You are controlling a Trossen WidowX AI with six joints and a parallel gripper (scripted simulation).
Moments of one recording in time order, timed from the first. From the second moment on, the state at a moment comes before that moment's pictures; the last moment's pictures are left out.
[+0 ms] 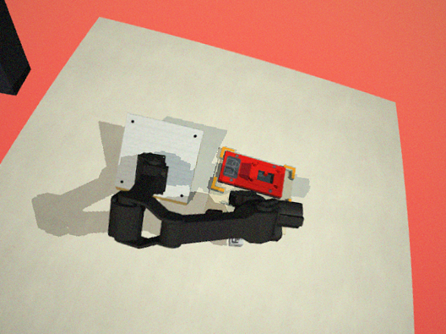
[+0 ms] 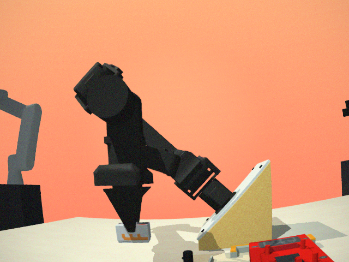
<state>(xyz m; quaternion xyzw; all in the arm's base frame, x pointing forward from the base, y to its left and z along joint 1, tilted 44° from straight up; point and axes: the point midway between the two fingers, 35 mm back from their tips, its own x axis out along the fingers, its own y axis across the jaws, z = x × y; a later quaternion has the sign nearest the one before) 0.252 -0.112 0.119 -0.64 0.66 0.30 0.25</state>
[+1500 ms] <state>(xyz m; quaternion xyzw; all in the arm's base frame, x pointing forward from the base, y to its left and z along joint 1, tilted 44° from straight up) 0.286 -0.044 0.127 -0.57 0.71 0.16 0.38</state>
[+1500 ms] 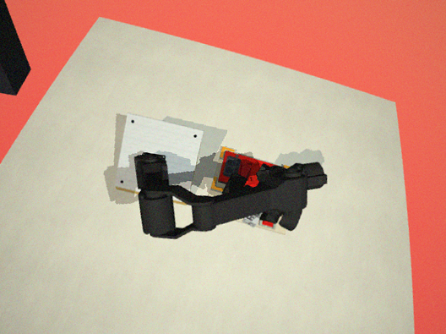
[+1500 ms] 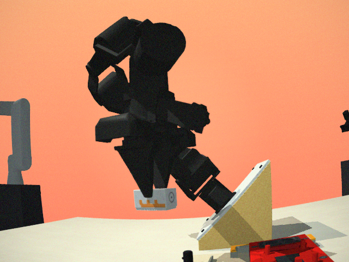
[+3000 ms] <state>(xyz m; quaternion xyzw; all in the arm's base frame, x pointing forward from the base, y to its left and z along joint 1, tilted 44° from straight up) 0.335 0.013 0.011 -0.34 0.70 -0.18 0.60</state>
